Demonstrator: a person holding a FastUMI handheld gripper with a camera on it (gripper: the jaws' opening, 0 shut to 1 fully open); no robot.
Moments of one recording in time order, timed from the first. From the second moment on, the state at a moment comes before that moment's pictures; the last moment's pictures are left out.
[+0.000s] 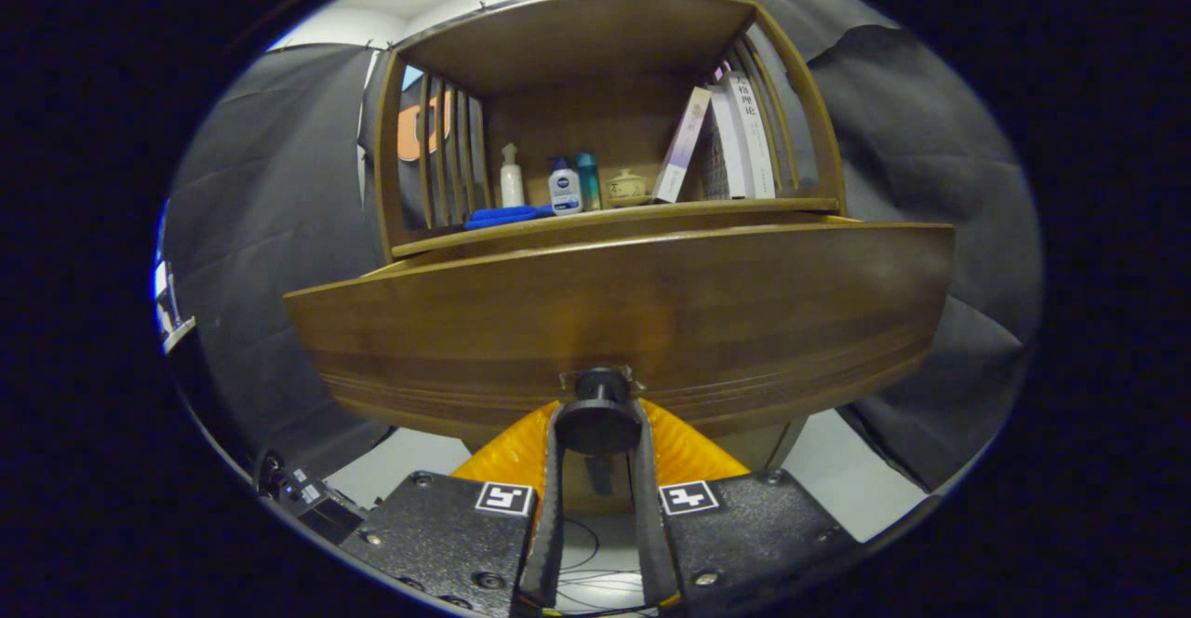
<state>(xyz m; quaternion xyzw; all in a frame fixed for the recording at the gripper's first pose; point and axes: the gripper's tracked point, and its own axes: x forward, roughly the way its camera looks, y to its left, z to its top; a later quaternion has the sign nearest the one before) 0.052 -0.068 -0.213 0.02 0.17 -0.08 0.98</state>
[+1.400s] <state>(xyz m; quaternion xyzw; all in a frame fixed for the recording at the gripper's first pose) 0.002 -0.033 -0.130 -0.01 0.20 0.01 0.98</state>
